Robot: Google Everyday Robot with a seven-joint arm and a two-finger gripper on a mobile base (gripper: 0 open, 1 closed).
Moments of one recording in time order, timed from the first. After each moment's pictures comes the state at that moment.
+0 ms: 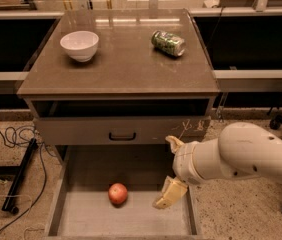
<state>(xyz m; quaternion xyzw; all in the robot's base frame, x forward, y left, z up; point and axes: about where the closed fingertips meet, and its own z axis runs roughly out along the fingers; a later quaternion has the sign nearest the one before) 0.427 -0.059 0.694 -0.59 0.73 0.14 0.31</state>
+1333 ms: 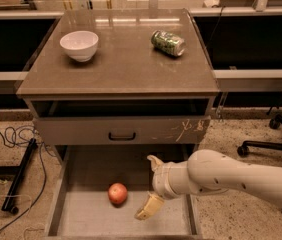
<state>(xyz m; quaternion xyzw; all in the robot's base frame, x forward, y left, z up) 0.438 -0.011 0.582 -0.59 0.72 0.19 0.32</state>
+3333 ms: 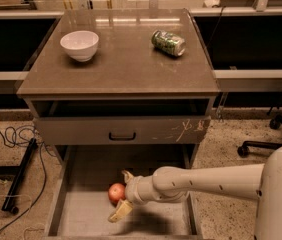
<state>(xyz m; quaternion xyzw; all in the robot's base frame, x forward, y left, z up) 0.480 0.094 0.420 -0.56 0.71 0.28 0.33</state>
